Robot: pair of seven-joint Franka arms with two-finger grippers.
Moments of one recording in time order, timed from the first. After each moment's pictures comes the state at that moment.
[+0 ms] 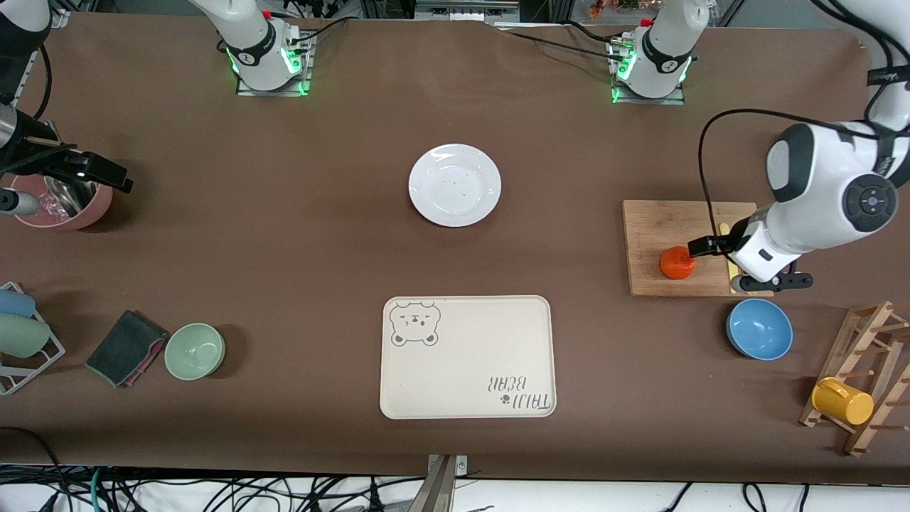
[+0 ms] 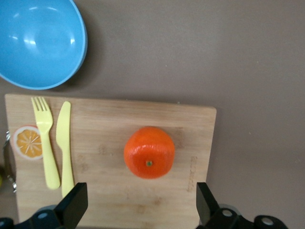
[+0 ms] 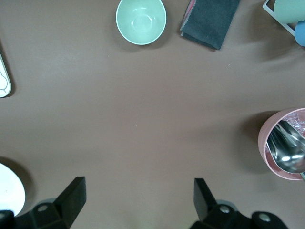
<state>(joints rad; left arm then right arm) -0.01 0.28 0.02 -1.97 -0.04 2.12 -0.05 0.12 0.05 -0.16 -1.64 0.01 1.60 0.11</state>
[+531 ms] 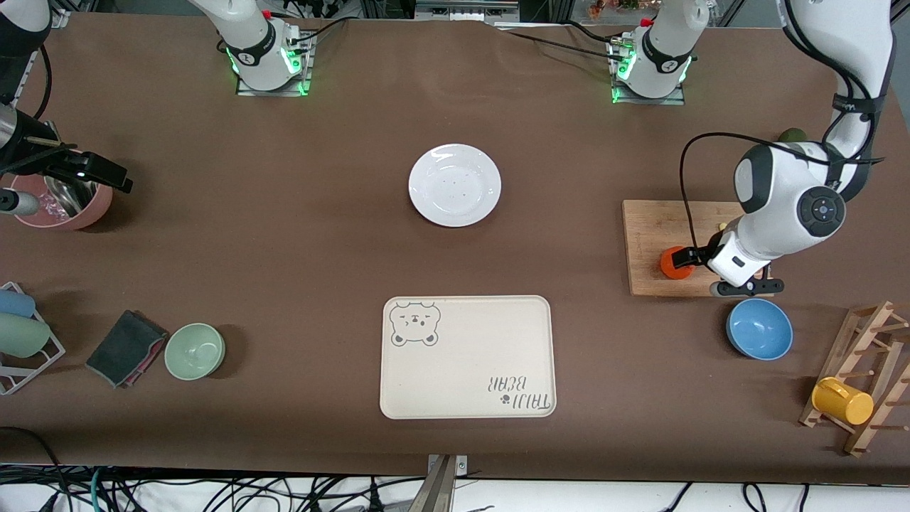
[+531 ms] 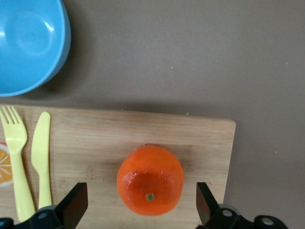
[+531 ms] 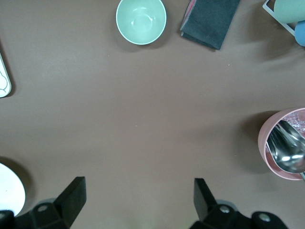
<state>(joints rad) -0.01 0.36 0.02 -2.04 -0.04 2.31 -0.05 0.12 0.05 -0.16 -1.64 0.01 1.60 0.11</state>
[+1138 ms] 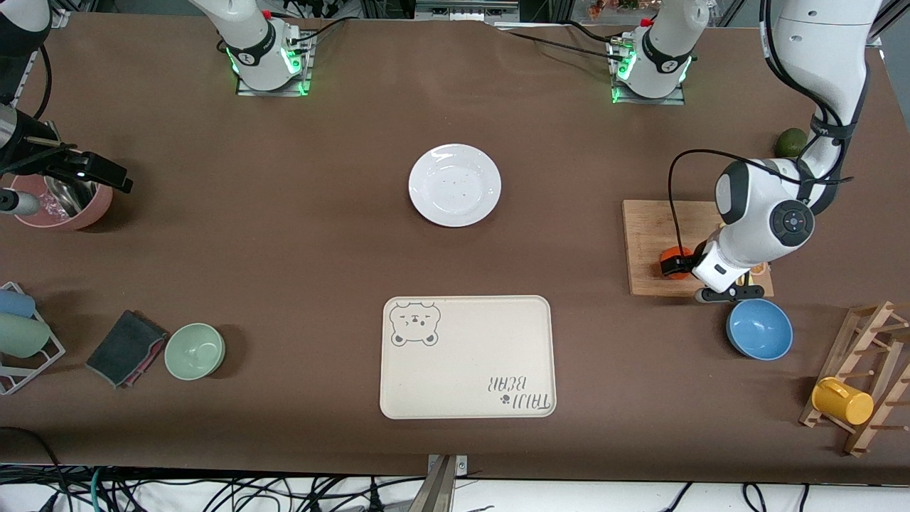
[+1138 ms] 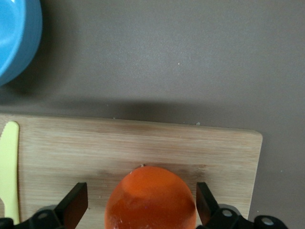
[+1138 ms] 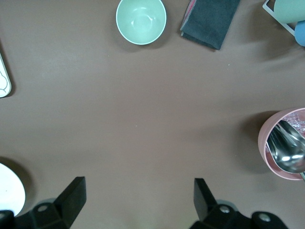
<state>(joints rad) -0.01 0.44 0.02 -2.07 -0.04 2.43 -0.05 0.12 0.05 -0.16 -1.64 0.01 1.60 0.11</state>
